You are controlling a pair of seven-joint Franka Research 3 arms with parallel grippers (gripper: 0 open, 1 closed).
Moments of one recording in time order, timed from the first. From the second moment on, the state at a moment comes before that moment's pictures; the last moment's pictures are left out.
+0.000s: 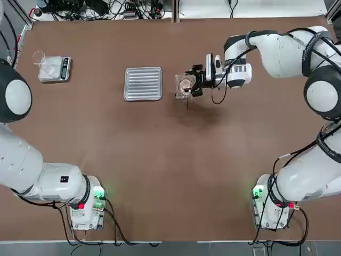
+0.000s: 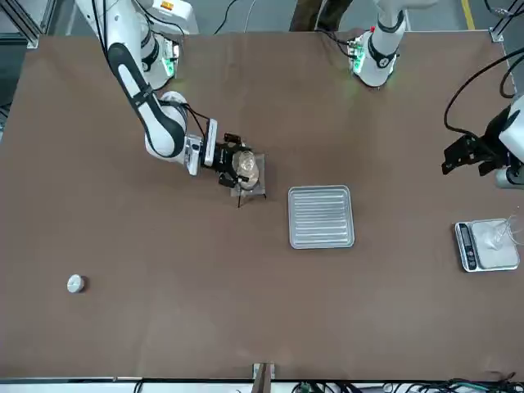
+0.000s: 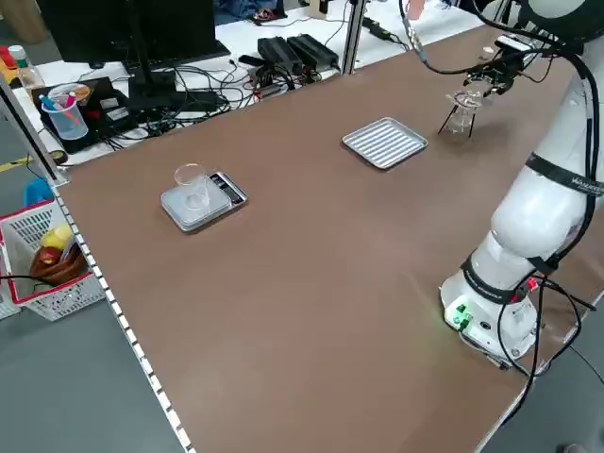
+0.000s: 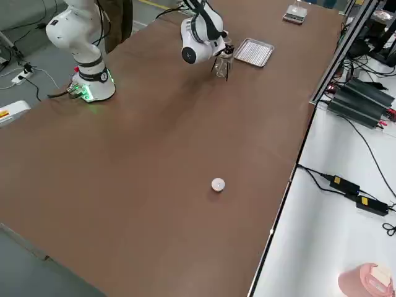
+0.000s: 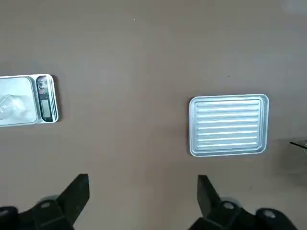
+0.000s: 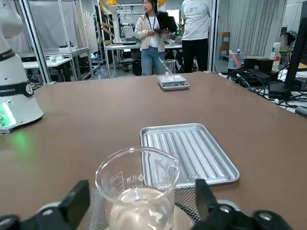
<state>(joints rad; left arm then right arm) -0.02 0.13 -0.04 -1.42 -0.04 1.57 -0.03 0.12 0.37 0.46 -2.23 1.92 2.29 -2.64</state>
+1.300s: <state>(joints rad) -0.02 0.13 -0.04 -1.41 -0.04 1.57 -0.03 -0.43 0.36 0.83 -2.30 1.85 2.29 -2.64</state>
